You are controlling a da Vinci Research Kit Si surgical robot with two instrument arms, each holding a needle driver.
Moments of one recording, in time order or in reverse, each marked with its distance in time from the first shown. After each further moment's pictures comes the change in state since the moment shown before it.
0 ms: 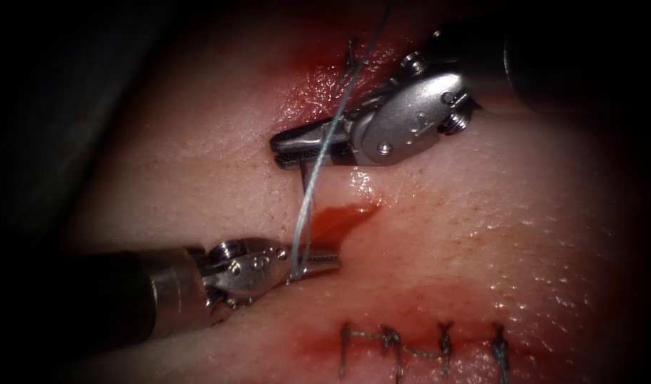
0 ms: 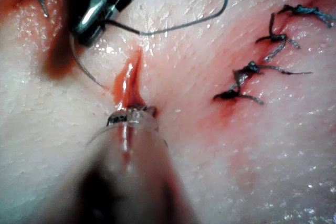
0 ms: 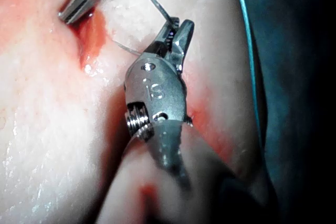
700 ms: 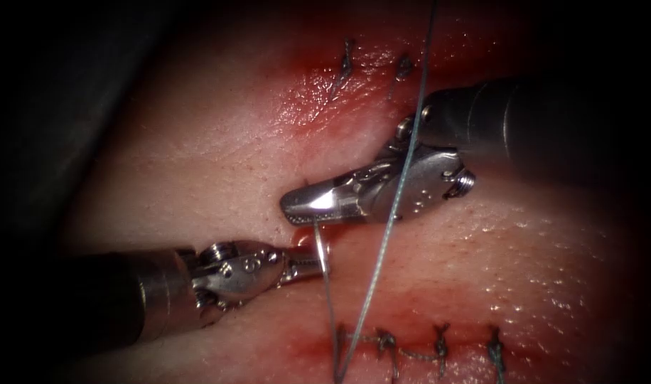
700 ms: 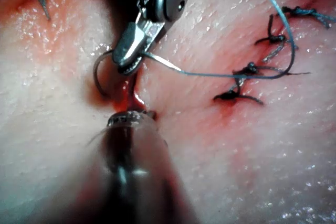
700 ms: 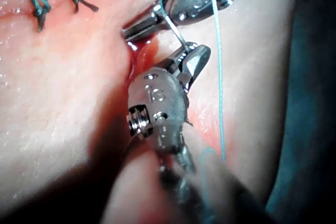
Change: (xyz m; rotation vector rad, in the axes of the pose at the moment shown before) right arm 0.002 -0.007 -0.002 0.061 -0.016 -0.306; left arm 0.000 -0.001 -0.001 -0.015 -0.003 0.001
